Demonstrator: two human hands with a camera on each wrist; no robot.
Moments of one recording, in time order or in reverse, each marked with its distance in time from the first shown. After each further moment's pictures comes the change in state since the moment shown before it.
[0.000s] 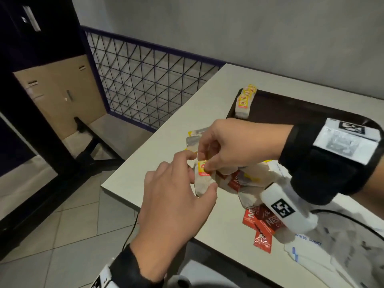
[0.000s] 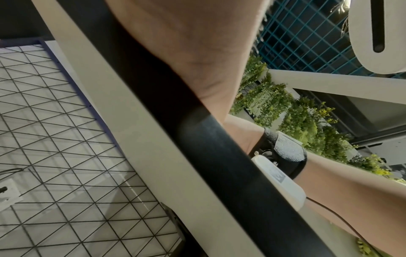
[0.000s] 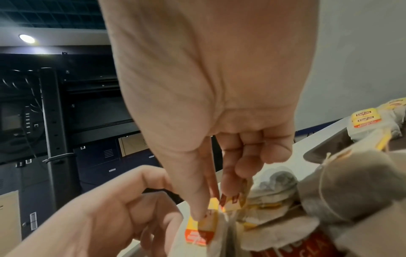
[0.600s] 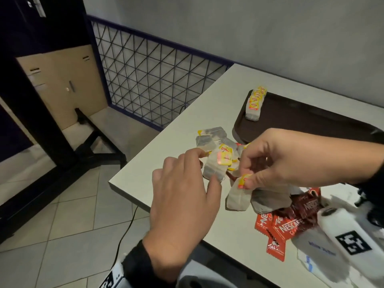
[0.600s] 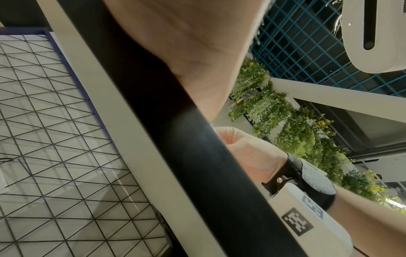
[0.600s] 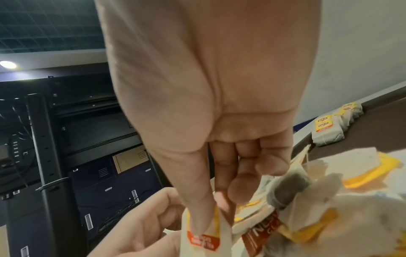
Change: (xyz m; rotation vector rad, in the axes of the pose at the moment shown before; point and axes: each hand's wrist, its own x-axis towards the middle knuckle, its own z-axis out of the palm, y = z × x) left_hand 0.005 -0.008 0.005 0.068 0.049 0.008; right_hand -0.047 0.011 -0.012 0.189 -0.119 0.013
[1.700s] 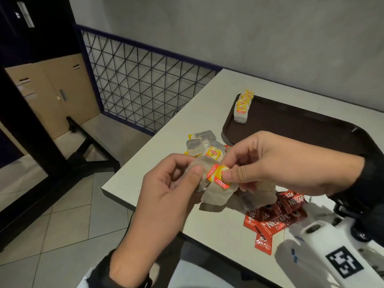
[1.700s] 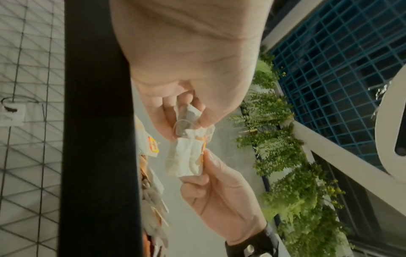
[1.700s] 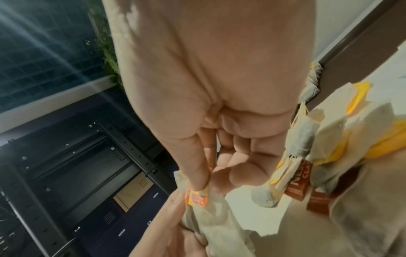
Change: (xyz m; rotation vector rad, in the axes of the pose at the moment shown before) left_hand -0.001 -0.007 -0.017 -1.160 -0.068 -0.020; right_hand -0.016 -0.008 0.014 0.546 0.053 -0.003
